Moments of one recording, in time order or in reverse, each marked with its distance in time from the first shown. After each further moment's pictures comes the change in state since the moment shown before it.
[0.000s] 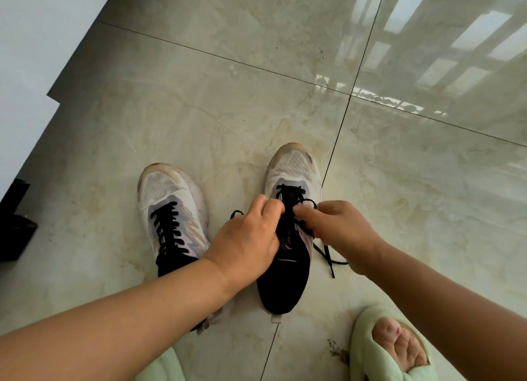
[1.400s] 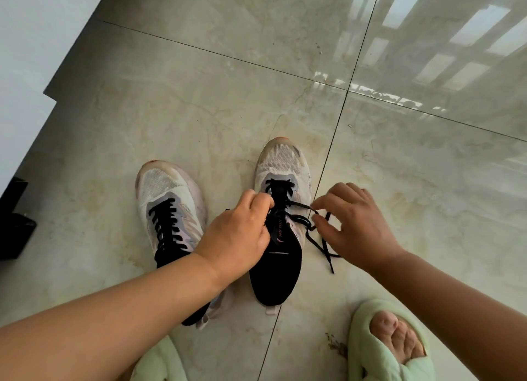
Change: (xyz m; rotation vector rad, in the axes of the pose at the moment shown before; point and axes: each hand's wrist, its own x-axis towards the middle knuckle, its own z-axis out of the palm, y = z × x) left_hand -0.003 -0.008 -0.002 -0.042 0.050 -0.017; right_hand -0.009 0.018 -0.023 -0.715 0.256 -0.773
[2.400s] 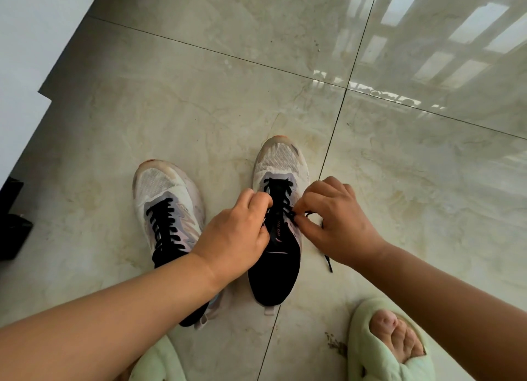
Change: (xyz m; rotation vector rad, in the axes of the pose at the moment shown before) left_hand 0.000 0.000 0.000 -0.013 0.007 0.006; right_hand 0.013 -0.018 0.005 0.115 -0.076 0.001
